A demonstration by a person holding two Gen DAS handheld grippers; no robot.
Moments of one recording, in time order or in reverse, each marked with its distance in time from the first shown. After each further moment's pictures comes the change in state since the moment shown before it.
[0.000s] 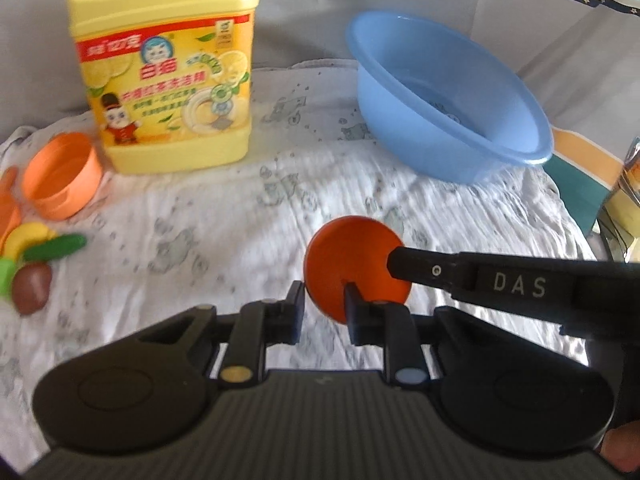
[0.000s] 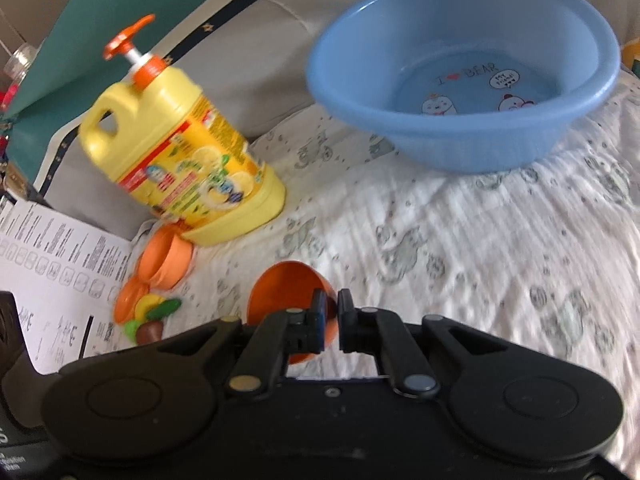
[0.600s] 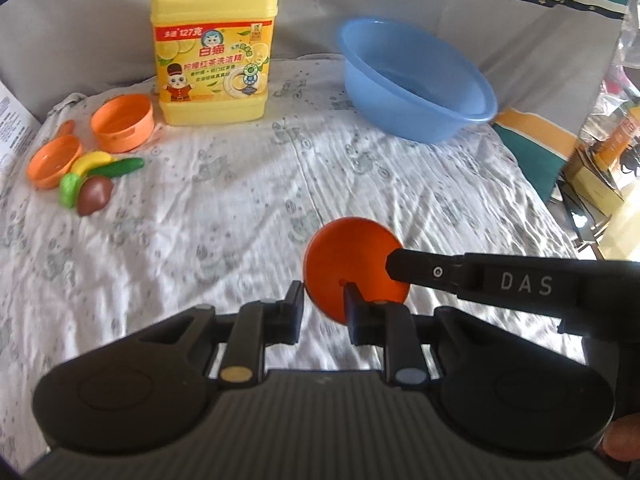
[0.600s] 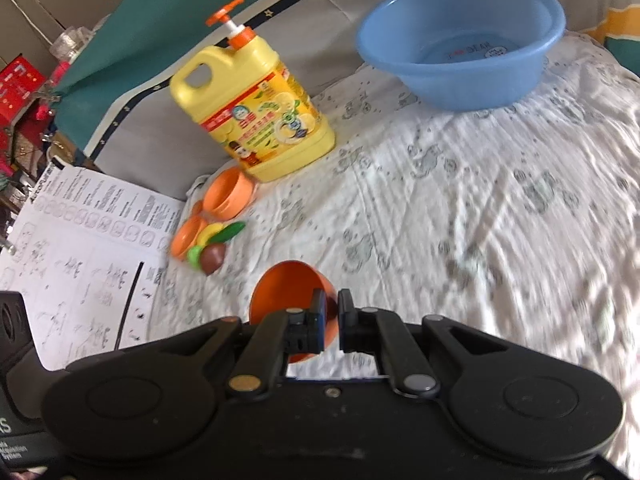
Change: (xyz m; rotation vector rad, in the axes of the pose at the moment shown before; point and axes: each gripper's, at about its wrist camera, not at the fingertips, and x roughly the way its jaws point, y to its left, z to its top) left arm -0.112 -0.012 -0.082 -0.018 -0.013 -0.005; right arm -0.105 0.022 -0.085 0.001 0.011 0.059
